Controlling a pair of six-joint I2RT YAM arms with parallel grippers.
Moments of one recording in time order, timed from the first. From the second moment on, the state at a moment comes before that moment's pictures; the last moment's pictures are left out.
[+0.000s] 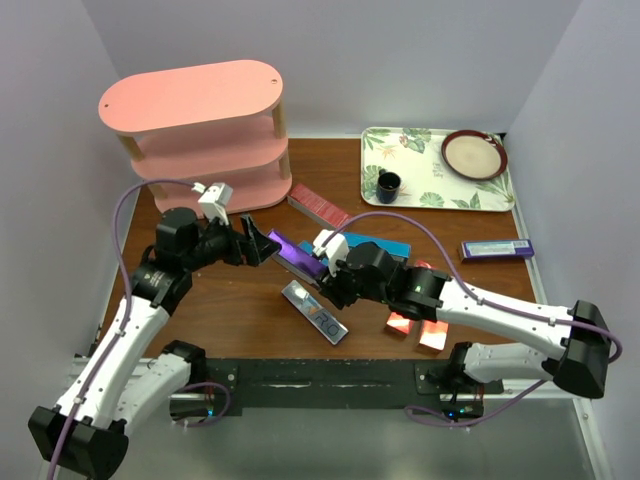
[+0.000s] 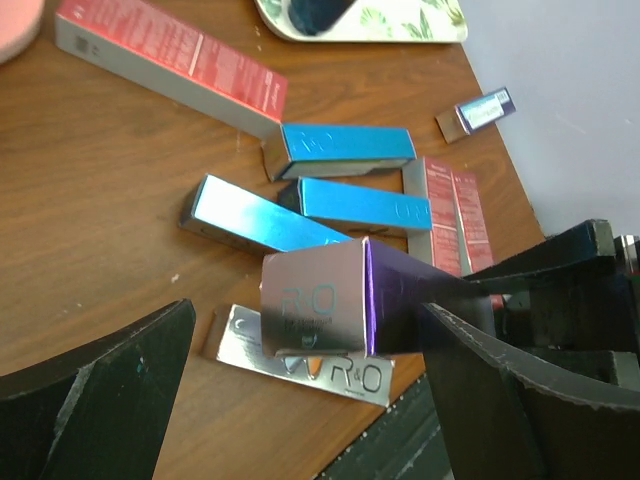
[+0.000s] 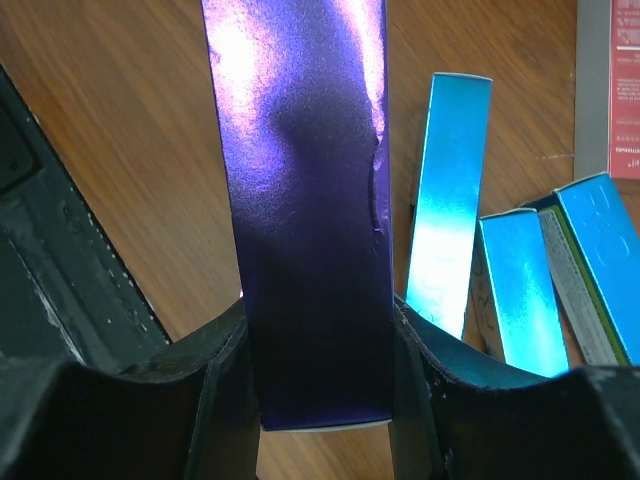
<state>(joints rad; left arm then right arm) -0.30 0.81 0.79 -0.38 0.44 -0.46 1.09 1.17 0.89 -0.32 0.11 0.08</state>
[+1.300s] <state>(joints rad) -0.16 0.80 0.52 0.04 0.78 -0.90 1.09 1.14 0.81 -0.22 0.08 0.02</state>
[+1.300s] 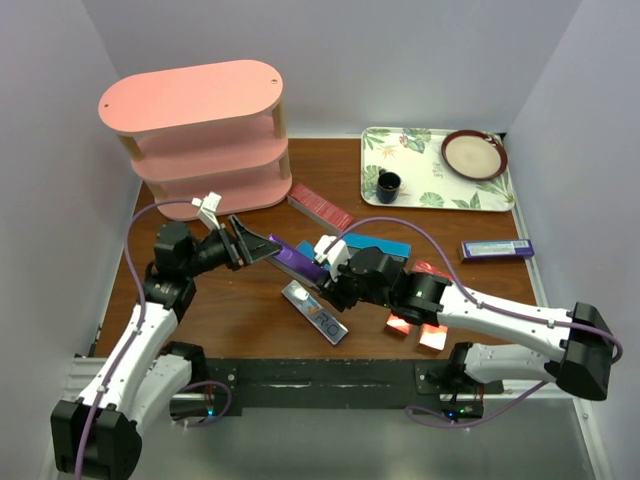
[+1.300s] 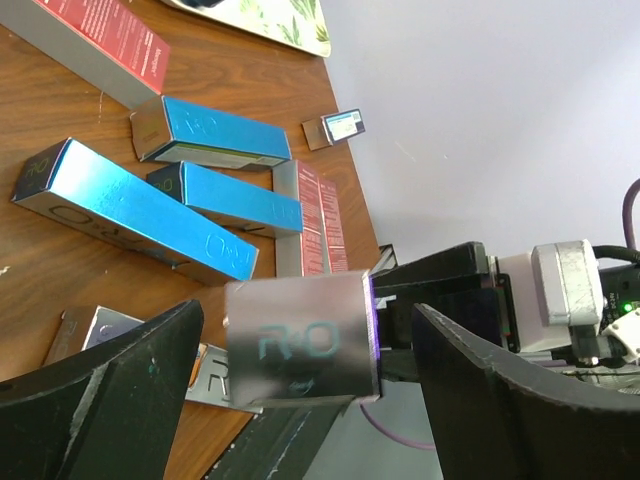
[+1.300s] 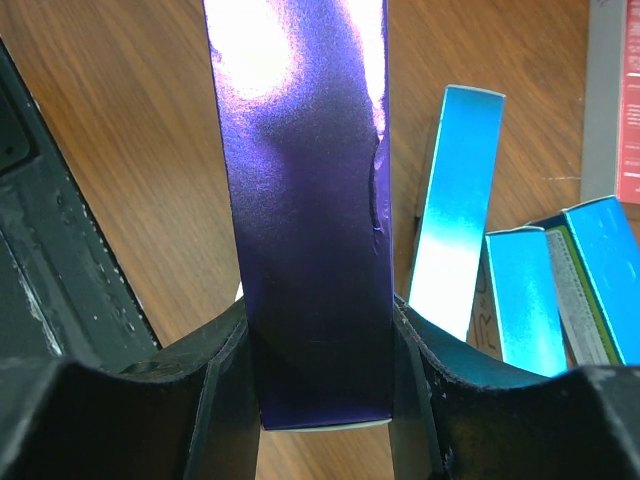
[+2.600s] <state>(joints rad) -0.12 0.73 0.41 0.10 0.42 -0.95 1.09 1.01 0.73 -0.20 0.25 0.05</state>
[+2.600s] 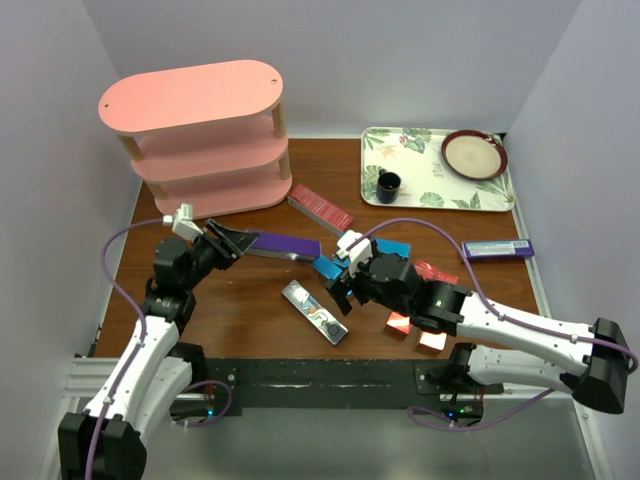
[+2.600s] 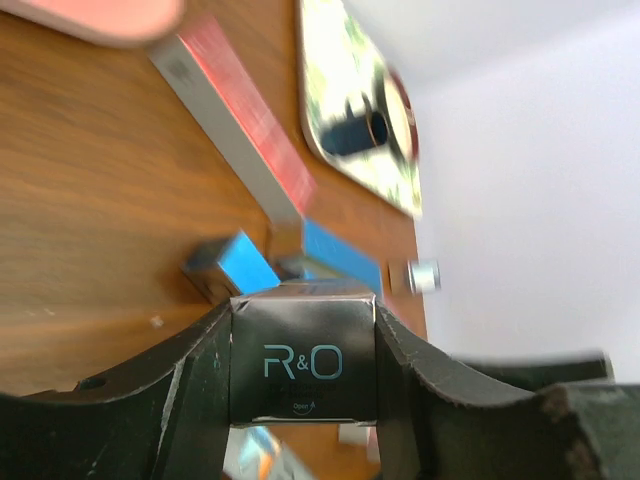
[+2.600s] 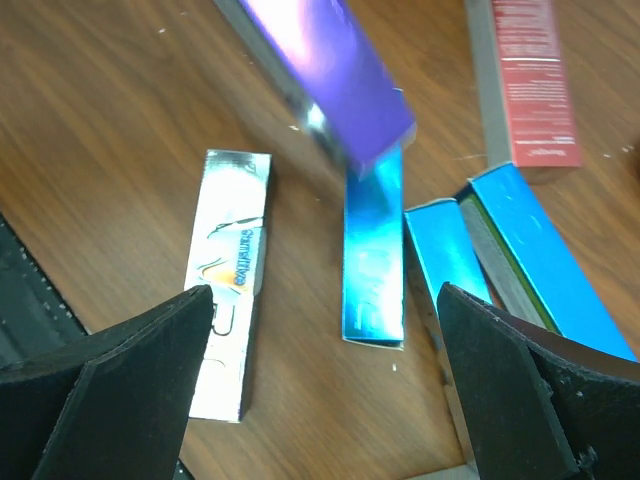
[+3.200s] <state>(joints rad) -0.11 0.92 0.05 0.76 -0.46 -1.36 1.09 0.85 0.64 -0.20 0.35 0.07</state>
